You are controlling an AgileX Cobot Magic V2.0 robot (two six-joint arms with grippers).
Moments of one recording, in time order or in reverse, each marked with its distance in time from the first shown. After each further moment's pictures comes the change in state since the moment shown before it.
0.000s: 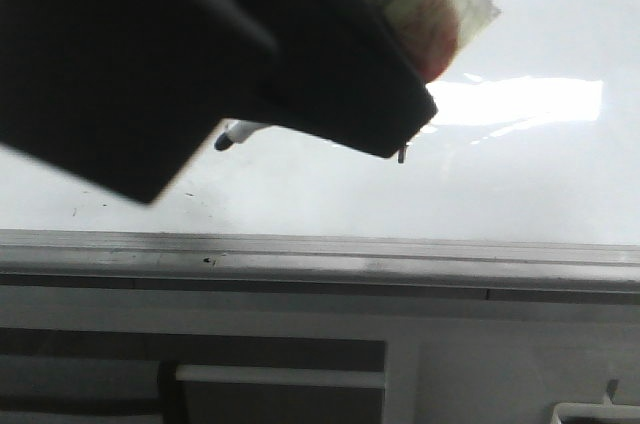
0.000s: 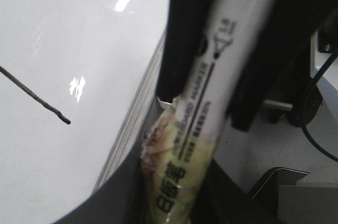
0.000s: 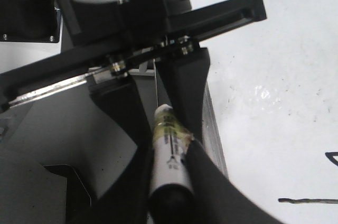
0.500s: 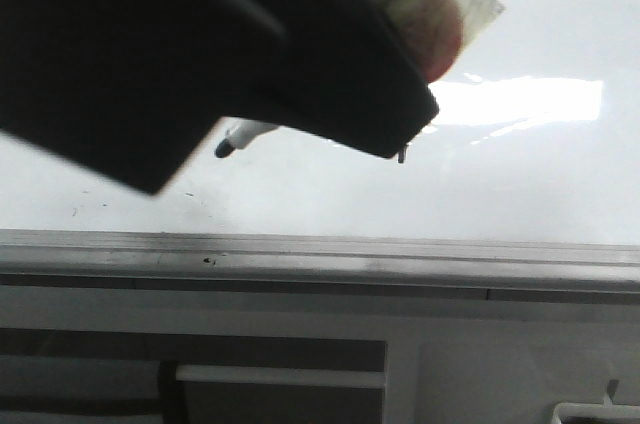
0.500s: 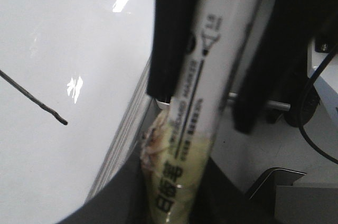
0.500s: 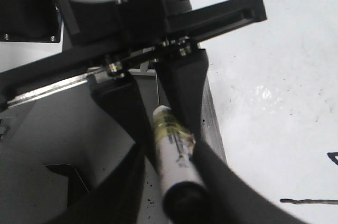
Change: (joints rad) left arm -0.002 0.000 0.000 -0.013 0.006 -0.011; right arm 0.000 0.000 0.000 0.004 0.008 -0.002
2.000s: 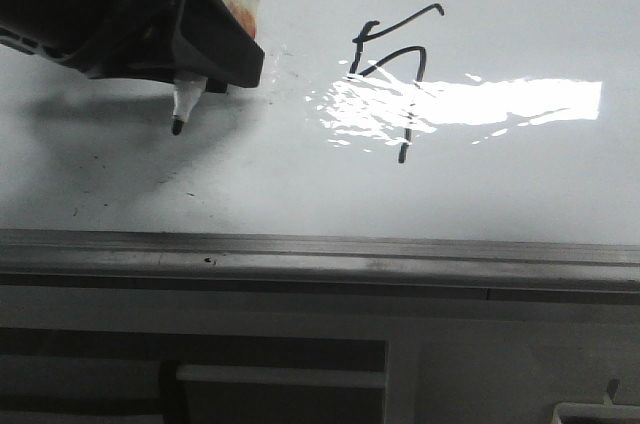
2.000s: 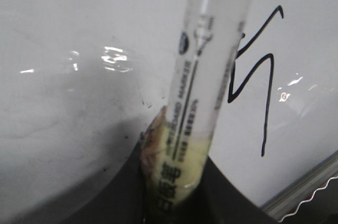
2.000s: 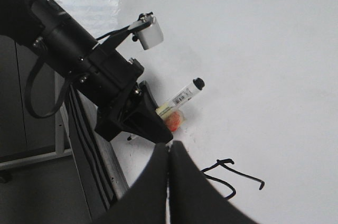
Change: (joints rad) left arm 0.374 0.093 0.097 -0.149 -0.321 -0.419; right arm -0.124 -0.207 0.000 0.003 -0.187 0.159
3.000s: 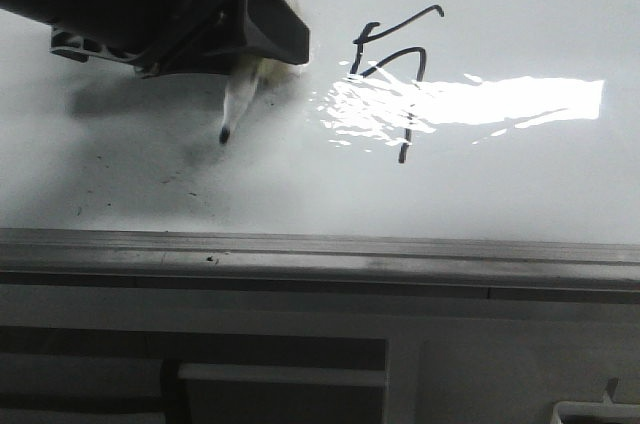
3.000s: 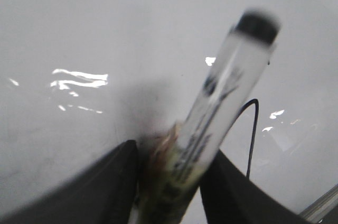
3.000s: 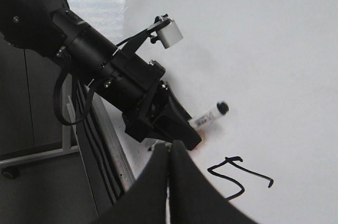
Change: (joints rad) left arm -0.010 0.083 -0.008 -0.070 -0.158 -0.007; right arm 0.000 0.000 0.000 0.004 0.022 0.002
